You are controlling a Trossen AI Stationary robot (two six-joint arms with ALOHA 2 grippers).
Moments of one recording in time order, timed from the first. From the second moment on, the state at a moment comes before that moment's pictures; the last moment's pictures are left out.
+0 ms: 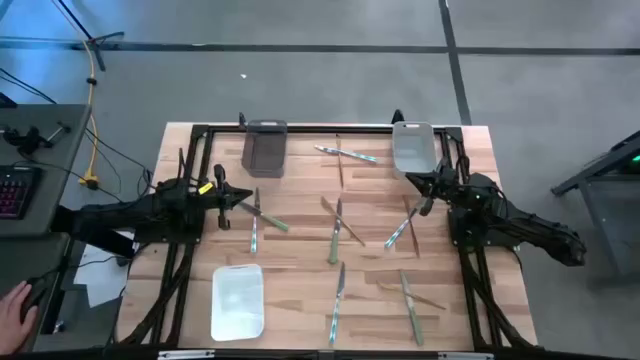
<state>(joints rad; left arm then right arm) 0.14 0.01 0.01 0.01 -0.05 0.11 -0.42 0.02 0.01 0.01 0.01 0.04</state>
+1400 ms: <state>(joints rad) 0.14 0.01 0.01 0.02 -0.05 0.11 -0.42 0.02 0.01 0.02 0.01 0.04</state>
